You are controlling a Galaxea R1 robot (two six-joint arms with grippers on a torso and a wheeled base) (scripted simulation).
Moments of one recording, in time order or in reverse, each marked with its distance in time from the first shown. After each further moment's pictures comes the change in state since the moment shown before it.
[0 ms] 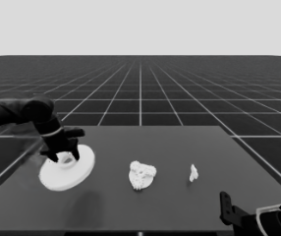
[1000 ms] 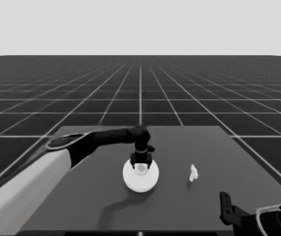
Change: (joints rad) left arm 0.342 0.914 -0.754 0.328 -0.091 0.023; right arm 0.000 0.000 0.000 0.000 0.000 0.000
